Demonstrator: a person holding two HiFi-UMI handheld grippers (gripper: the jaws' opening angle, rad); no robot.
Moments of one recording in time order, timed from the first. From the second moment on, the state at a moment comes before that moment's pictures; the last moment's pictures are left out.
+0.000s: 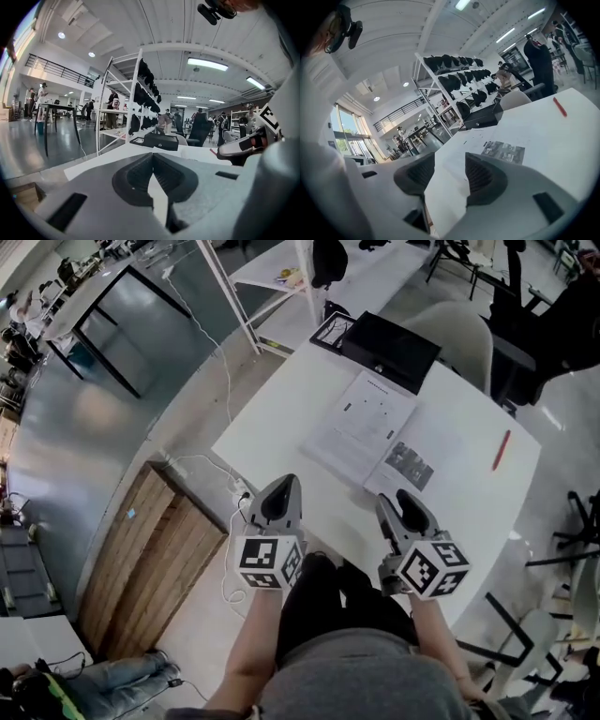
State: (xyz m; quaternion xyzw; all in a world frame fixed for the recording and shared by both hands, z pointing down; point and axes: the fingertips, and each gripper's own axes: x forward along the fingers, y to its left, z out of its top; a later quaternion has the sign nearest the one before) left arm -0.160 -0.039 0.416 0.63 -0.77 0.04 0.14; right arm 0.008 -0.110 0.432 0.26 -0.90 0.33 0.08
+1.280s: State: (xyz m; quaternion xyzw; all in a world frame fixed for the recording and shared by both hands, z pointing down) left arm -0.101 -0.178 0.449 0.90 -0.41 0.12 0.12; right arm 0.049 -0.083 0.495 0.62 -0.64 0.45 -0.08
